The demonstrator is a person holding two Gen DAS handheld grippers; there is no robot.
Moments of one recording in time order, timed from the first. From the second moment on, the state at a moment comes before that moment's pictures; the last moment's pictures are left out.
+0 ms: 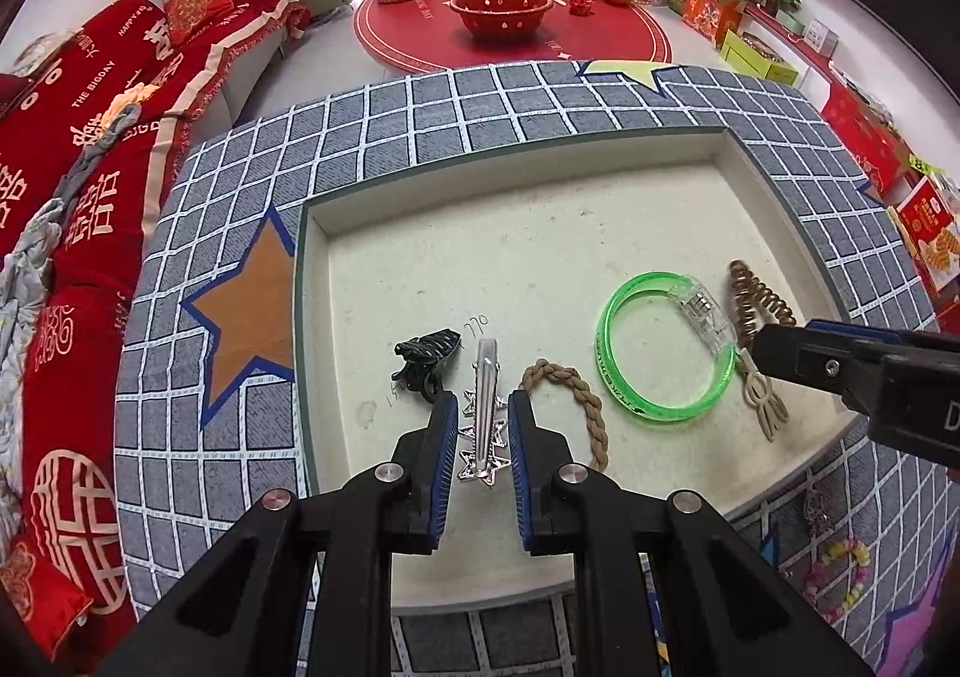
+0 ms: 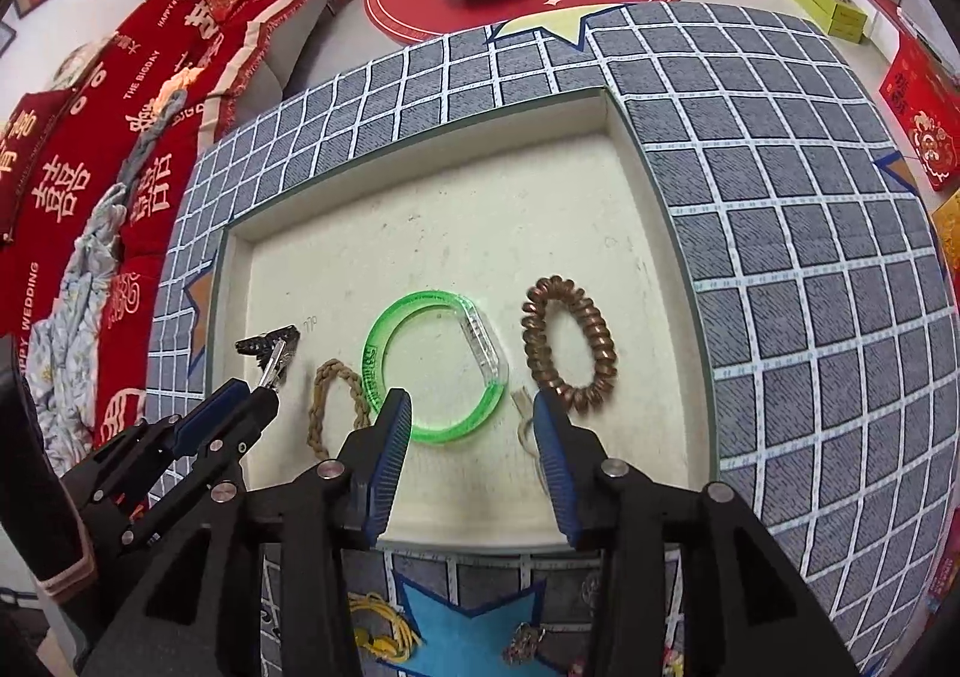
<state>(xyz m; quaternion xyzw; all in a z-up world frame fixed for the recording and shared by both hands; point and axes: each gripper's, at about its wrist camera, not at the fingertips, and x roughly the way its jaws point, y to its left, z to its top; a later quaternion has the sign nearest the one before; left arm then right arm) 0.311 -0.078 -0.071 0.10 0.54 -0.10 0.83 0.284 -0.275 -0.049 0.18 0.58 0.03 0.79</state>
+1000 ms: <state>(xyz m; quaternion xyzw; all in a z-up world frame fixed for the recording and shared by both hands) 0.193 -0.011 -0.042 0.05 0.57 -0.11 0.81 0.138 -0.263 -0.025 0.23 0.56 0.01 0.79</state>
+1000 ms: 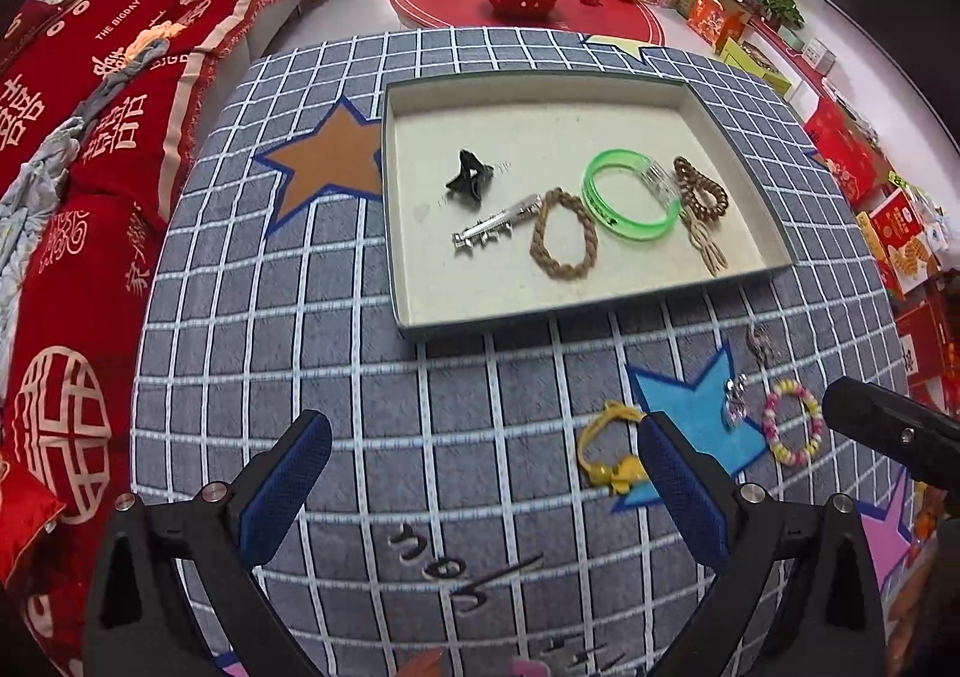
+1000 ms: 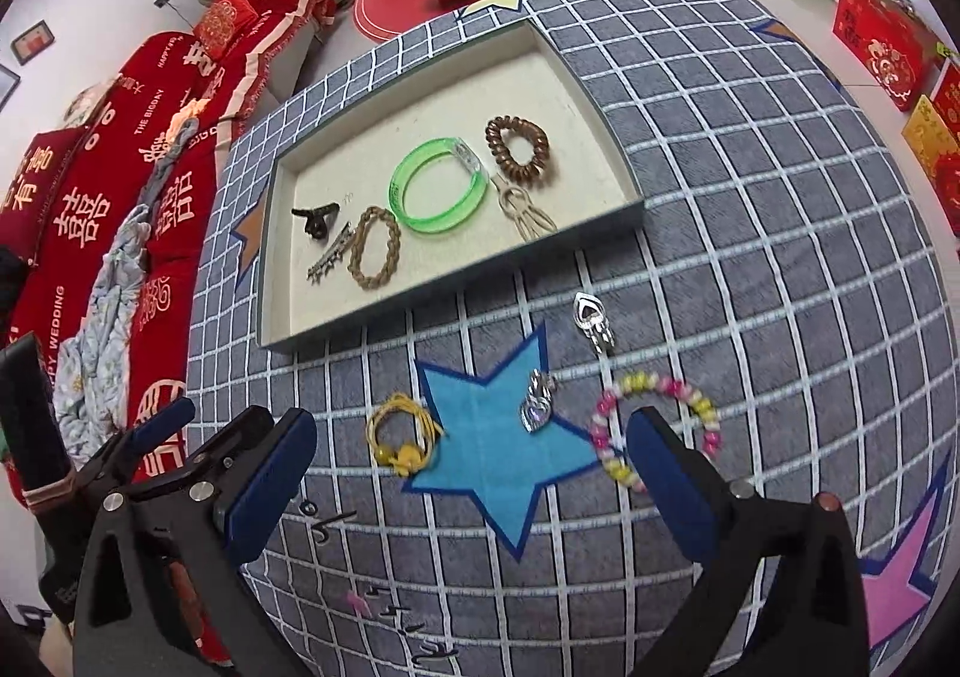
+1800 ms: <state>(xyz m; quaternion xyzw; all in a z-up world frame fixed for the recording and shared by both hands) 0.119 0.011 -0.091 0.05 0.63 -0.10 0.77 0.030 -0.281 -0.074 0.21 0.63 -0.07 0.75</state>
